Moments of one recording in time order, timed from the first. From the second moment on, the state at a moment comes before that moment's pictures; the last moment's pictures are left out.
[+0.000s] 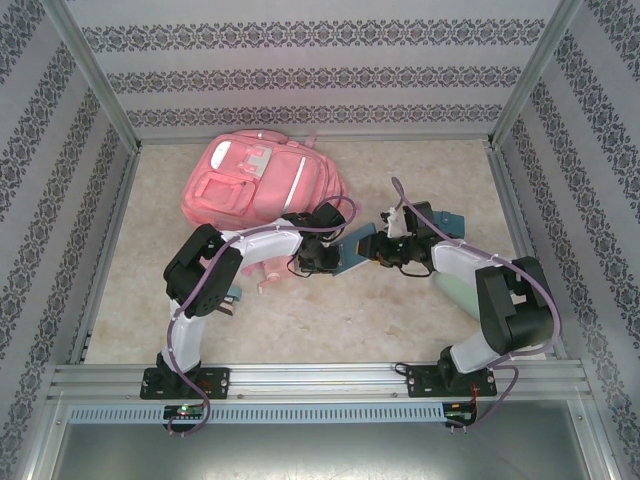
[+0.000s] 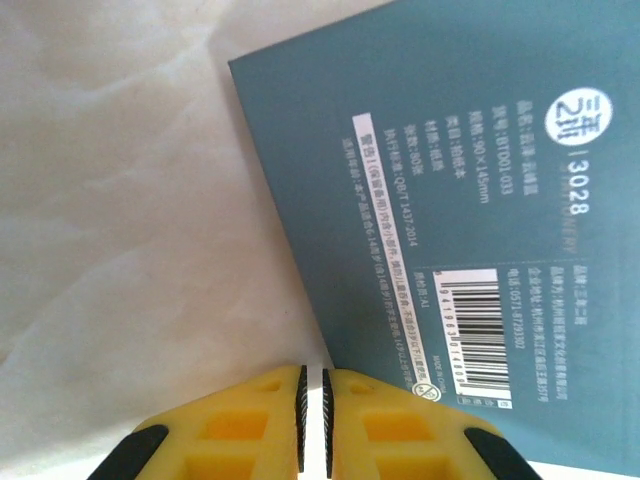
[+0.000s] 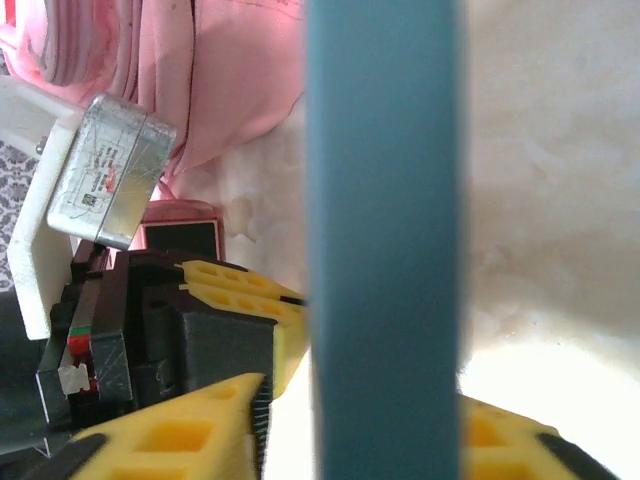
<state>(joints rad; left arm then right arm) -0.73 2.03 1.40 -0.62 0.18 -0.68 0.23 1.53 0.72 -0.13 -0.73 0.55</state>
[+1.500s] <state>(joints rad) -0.65 2.42 2.28 -1.01 -0.24 -0.12 0.13 1.03 0.52 -0.18 -0.56 0.74</state>
